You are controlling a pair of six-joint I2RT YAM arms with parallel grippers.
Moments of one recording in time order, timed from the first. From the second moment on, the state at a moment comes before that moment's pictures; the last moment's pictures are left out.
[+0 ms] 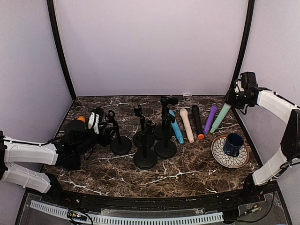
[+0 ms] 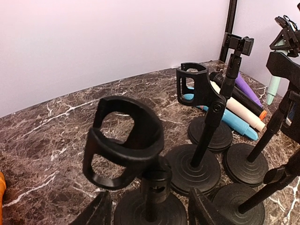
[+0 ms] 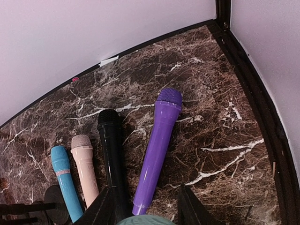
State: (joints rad) left arm -0.73 1.17 0.38 0.57 -0.22 -0.10; right arm 0.01 1.47 1.20 -0.46 -0.10 0.38
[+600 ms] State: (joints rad) left arm -0.35 1.07 0.90 -0.30 0.12 -0.15; right arm -0.14 1.75 1.19 -0.30 -0.29 0.48
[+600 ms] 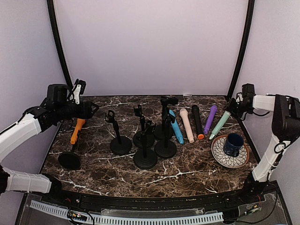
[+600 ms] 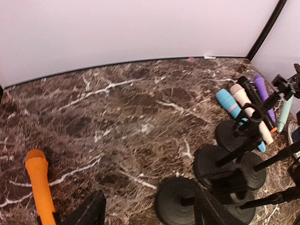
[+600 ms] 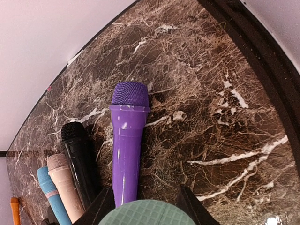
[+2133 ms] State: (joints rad) left arm -0.01 1.41 0.87 -0.52 -0.01 -0.07; right arm -0.14 1.70 1.06 -0.09 -0.14 0.47
